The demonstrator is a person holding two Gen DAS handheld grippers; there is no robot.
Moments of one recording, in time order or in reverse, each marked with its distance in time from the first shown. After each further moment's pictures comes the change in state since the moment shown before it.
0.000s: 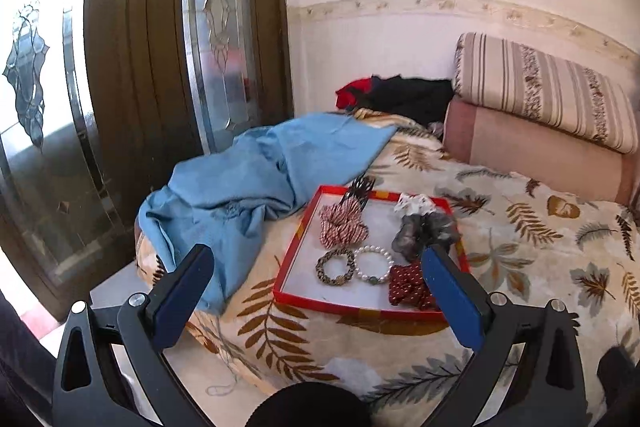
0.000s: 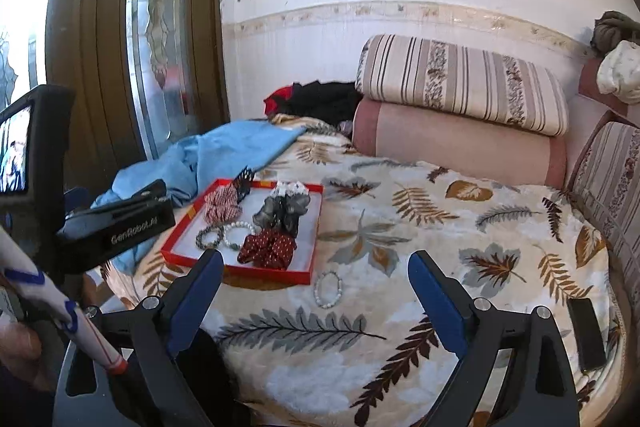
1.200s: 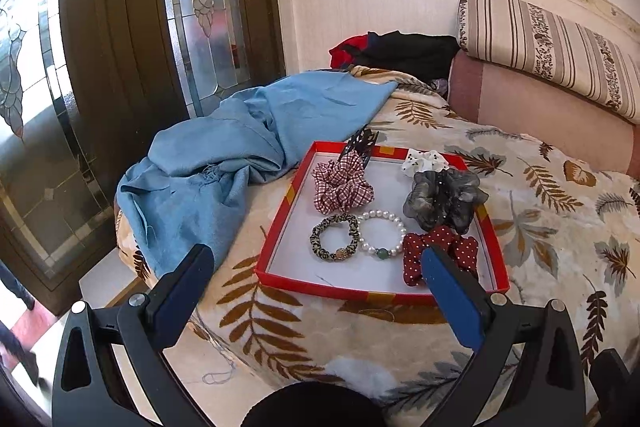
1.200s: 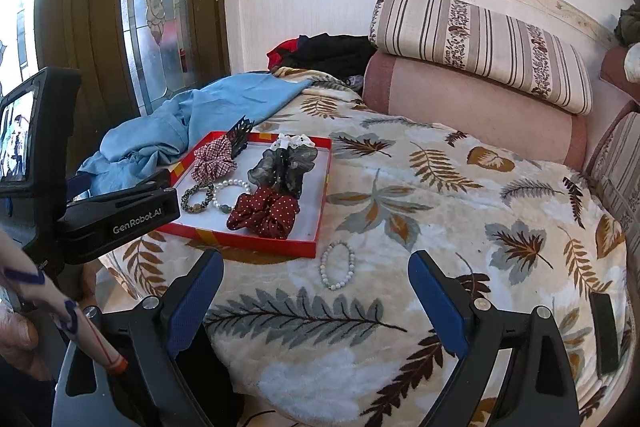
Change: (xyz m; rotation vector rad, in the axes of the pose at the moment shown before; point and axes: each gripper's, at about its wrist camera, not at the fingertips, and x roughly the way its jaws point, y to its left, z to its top) left arm 0.063 -0.004 -0.023 0.026 0.116 -0.016; right arm 0.067 0.006 -0.014 -0.027 0.143 0.009
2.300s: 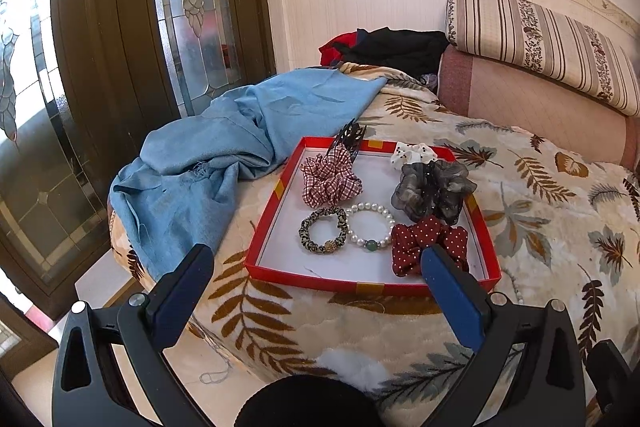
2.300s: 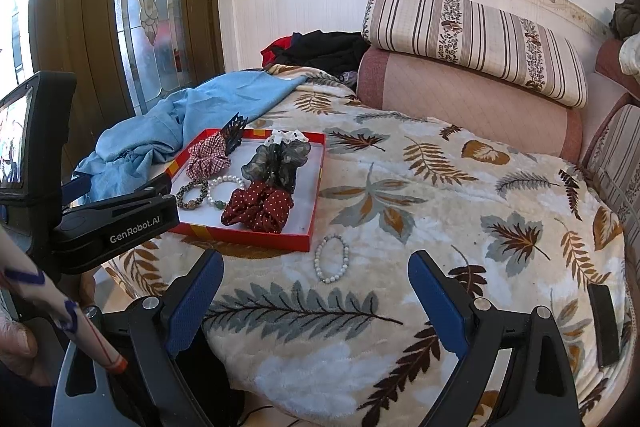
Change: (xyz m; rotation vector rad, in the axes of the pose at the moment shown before) left arm -0.005 -0.006 -0.005 0.027 0.002 -0.021; right arm -0.002 -0.003 -0.007 0.019 0.007 -0.010
